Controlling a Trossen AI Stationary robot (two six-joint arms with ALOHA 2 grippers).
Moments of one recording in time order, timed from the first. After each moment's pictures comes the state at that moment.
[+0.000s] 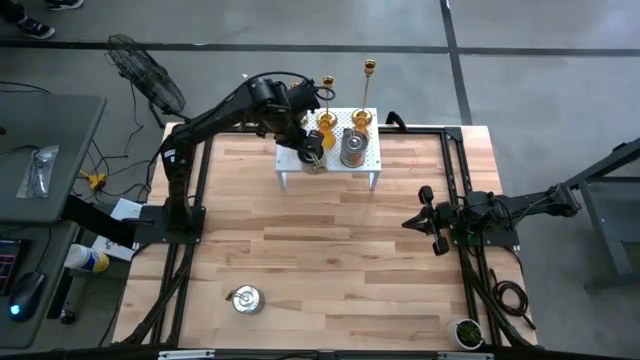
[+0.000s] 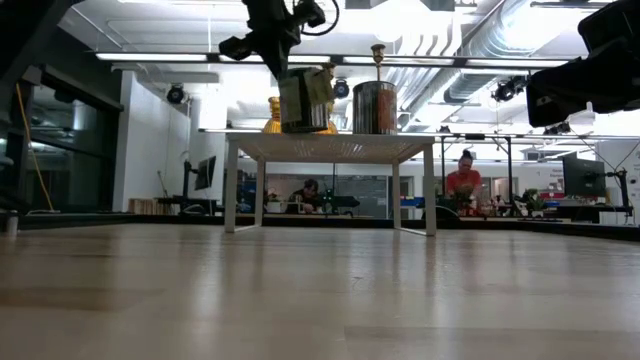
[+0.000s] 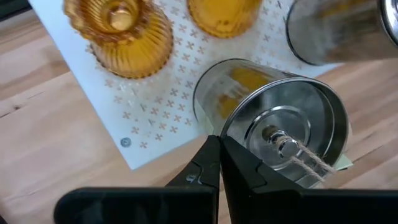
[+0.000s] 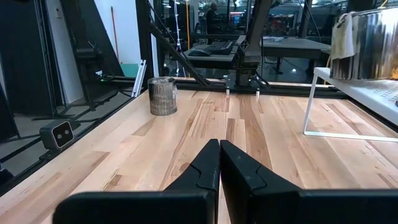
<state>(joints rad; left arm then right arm) 0.40 1.90 2.21 -1.52 0.01 -0.77 0.16 0.07 0.01 0.03 0.00 0.00</state>
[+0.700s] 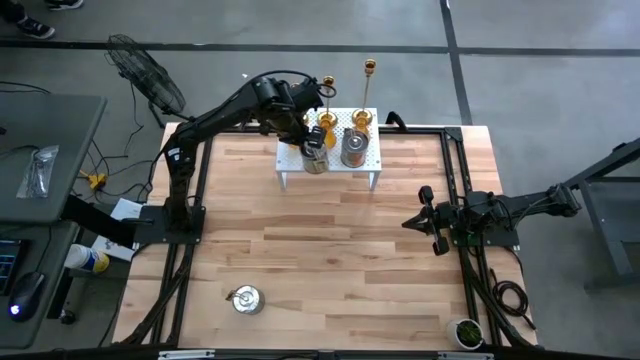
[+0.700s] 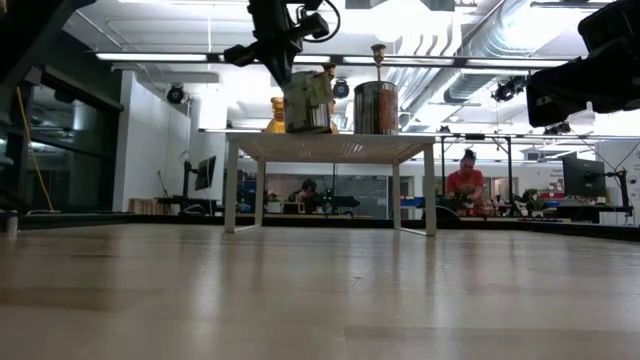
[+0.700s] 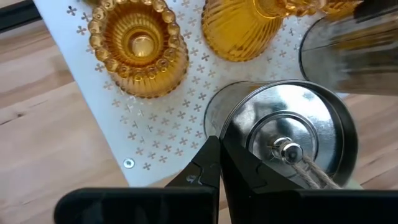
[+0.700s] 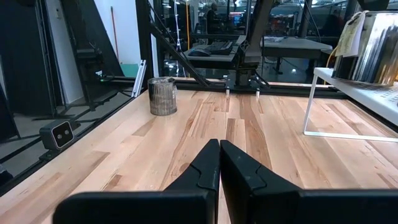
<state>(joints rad) 0.42 1.93 2.21 -1.49 -0.03 -0.80 0.17 0.07 0.01 0.03 0.00 0.00</state>
